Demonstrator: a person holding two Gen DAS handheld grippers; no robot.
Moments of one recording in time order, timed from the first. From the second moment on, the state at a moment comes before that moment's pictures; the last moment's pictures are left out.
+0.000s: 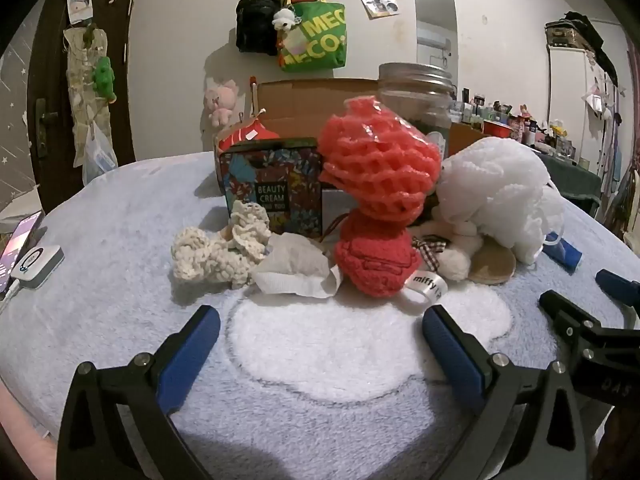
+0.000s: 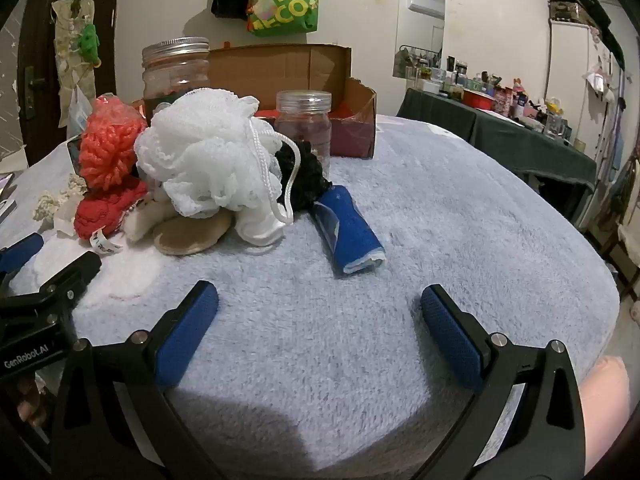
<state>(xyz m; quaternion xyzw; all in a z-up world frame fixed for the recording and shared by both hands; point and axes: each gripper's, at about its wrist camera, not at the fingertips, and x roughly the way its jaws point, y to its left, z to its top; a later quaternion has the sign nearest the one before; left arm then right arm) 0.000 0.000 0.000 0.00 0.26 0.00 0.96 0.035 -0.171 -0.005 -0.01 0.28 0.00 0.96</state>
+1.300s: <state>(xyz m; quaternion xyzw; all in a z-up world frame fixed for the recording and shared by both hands) 0.000 0.000 0.000 0.00 0.27 0.00 0.96 0.035 -0.172 -0.005 -0.01 0.28 0.00 0.96</state>
